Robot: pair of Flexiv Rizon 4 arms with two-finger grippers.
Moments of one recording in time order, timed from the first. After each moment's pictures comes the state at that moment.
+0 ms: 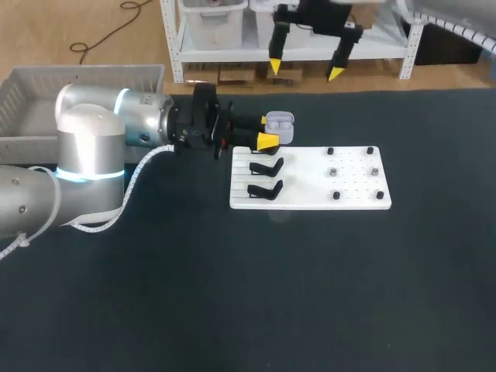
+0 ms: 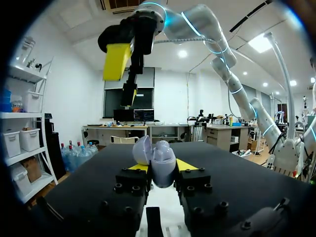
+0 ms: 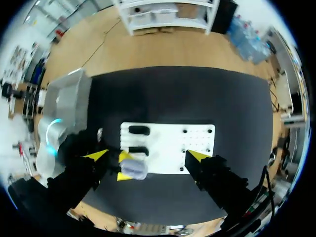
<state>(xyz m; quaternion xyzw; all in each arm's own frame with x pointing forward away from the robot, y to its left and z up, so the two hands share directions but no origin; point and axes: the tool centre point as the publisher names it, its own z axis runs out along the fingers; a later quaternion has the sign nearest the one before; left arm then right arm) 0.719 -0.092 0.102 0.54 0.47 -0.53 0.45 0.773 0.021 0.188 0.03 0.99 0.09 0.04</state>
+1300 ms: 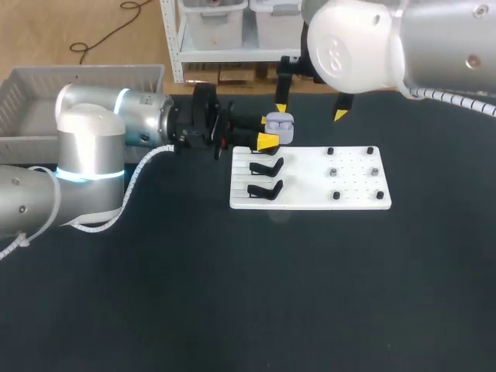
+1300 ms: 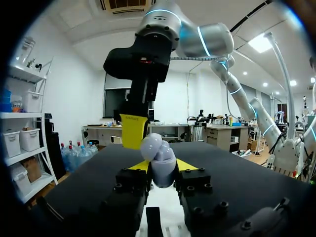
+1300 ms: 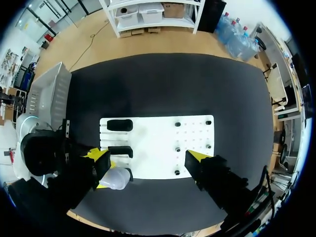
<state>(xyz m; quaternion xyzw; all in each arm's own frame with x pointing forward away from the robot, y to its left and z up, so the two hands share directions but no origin) 0.718 -0.092 0.102 0.54 0.47 -0.53 0.45 0.745 0.013 0.123 0.03 1.00 0.05 0.06</state>
